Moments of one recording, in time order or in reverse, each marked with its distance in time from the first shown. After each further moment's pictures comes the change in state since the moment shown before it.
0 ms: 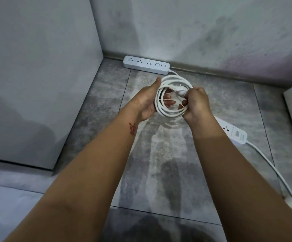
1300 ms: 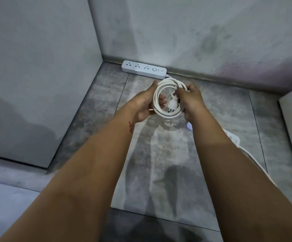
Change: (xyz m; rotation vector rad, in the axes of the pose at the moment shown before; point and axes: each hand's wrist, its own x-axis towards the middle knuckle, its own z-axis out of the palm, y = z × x) left_hand 0.012 -0.003 0.015 0.131 0.141 -0.047; right_hand 0.024 -0.016 -0.011 -0.375 -0.112 -0.195
